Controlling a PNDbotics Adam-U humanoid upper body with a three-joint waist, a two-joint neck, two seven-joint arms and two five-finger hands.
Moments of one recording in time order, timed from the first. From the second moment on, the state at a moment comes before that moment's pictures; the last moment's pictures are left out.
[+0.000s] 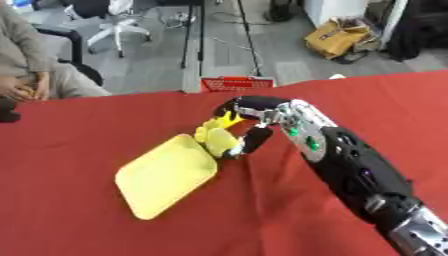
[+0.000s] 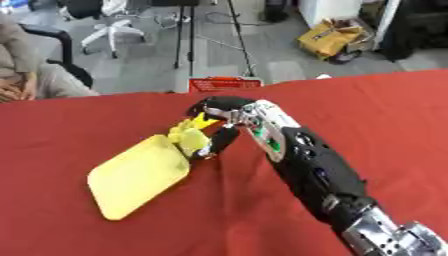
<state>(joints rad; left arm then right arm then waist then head) -0.38 0.09 -0.04 -1.94 -0.15 -0.15 0.12 -0.93 -0.38 0.29 -0.99 0.79 -0.22 0.45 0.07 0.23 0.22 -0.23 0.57</state>
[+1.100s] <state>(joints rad) -0.38 0.09 -0.04 -1.94 -0.15 -0.15 0.12 -0.91 -0.36 0.29 -0.89 0.88 -0.25 0.43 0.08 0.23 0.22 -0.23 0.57</state>
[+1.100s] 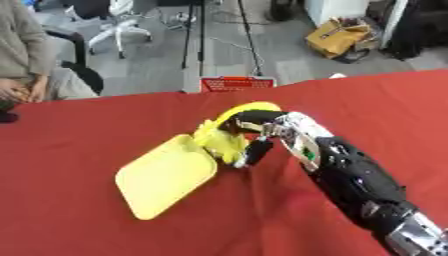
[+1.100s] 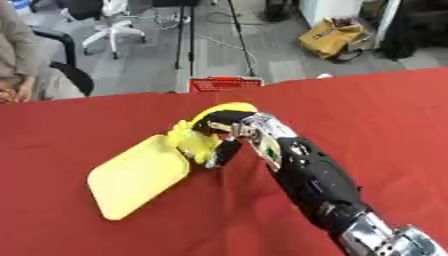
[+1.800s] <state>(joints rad) -0.38 0.09 -0.04 -1.94 -0.15 -0.14 0.12 -0.91 -0.35 0.29 -0.88 0.88 -0.25 0.31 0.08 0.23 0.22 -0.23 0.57</state>
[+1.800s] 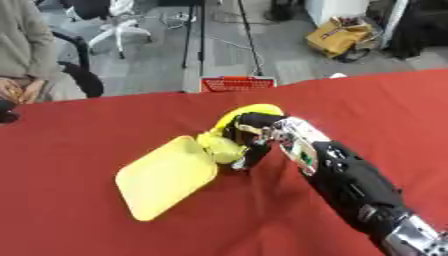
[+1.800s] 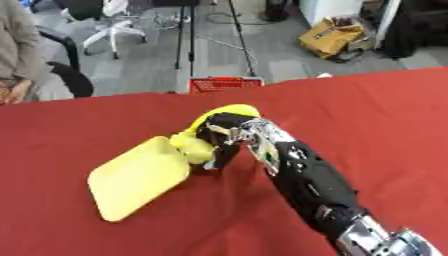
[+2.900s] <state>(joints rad) -0.38 0.09 -0.04 -1.94 -0.15 -0.14 0.12 -0.91 -0.35 0.32 -1.07 0.72 -0.22 0.16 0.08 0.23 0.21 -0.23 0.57</state>
